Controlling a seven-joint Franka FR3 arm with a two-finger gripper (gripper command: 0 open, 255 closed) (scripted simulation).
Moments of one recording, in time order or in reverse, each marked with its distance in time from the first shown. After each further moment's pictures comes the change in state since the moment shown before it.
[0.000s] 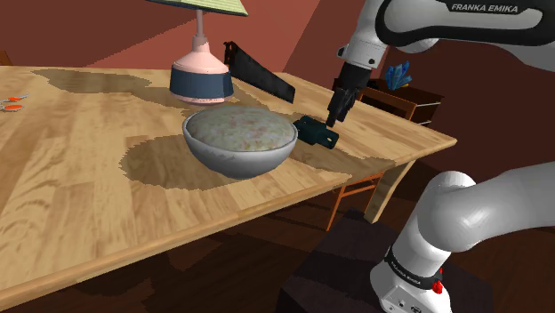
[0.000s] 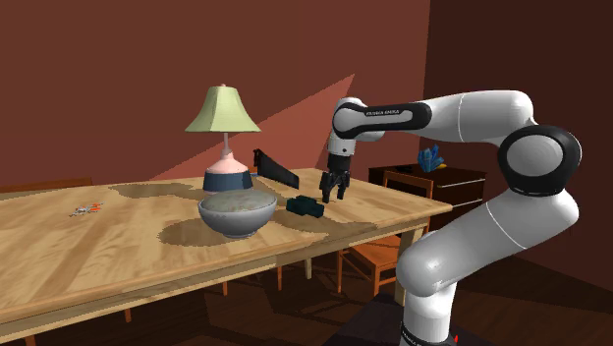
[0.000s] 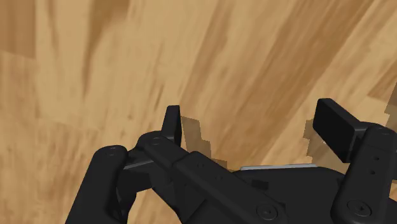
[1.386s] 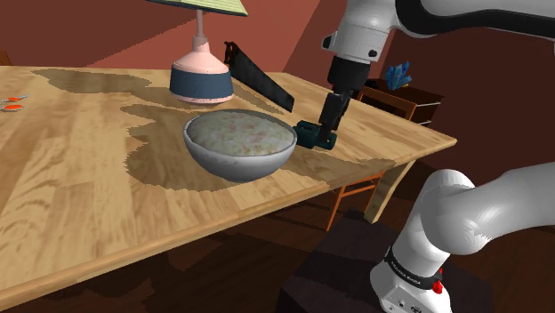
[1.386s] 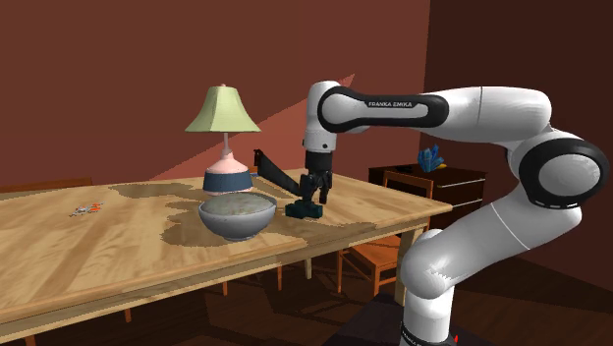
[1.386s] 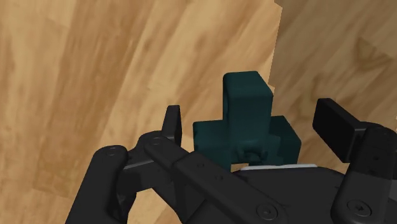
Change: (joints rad) arm 0.124 -0.043 0.267 0.056 0.121 -0.119 0.188
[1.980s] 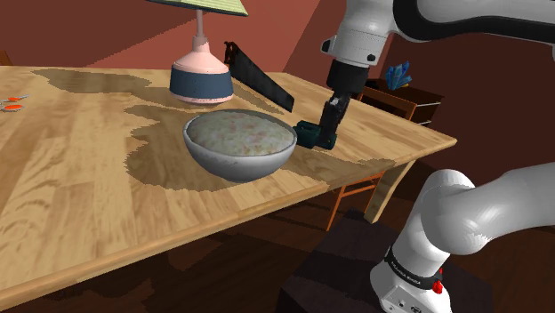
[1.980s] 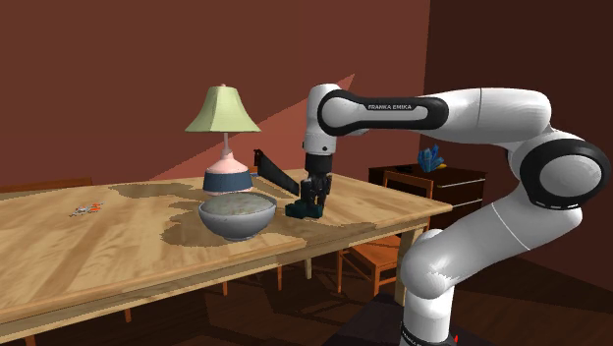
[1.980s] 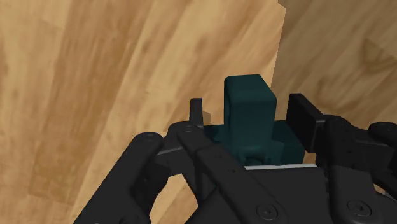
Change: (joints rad) arm 0.001 -0.005 0.002 -0.020 0.002 0.016 -0.001
